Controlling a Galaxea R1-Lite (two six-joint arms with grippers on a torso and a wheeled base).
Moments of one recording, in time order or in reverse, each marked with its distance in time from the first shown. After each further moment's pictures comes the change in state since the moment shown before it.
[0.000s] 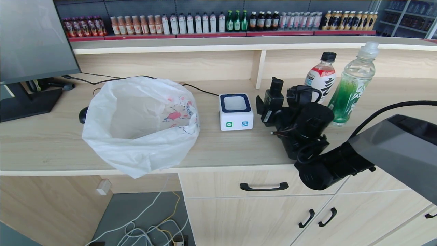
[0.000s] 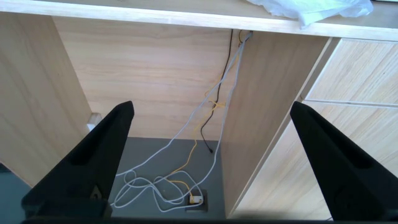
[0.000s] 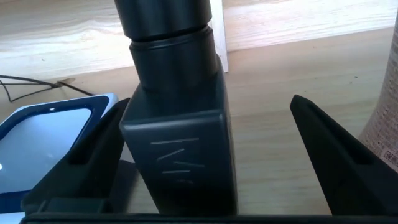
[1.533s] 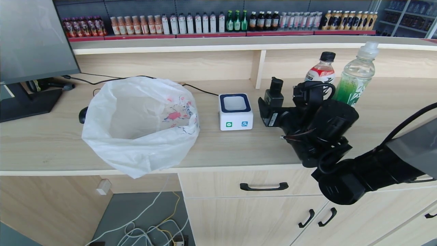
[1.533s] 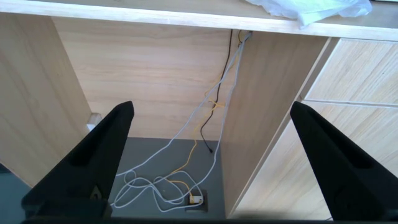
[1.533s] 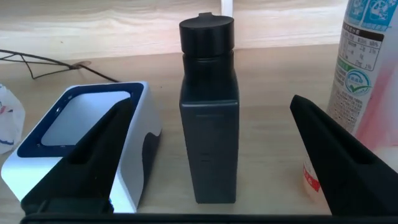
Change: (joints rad) left arm 0.000 0.000 0.000 0.000 0.000 0.000; right arm 0.061 -0.178 0.193 0.029 -0.019 -0.078
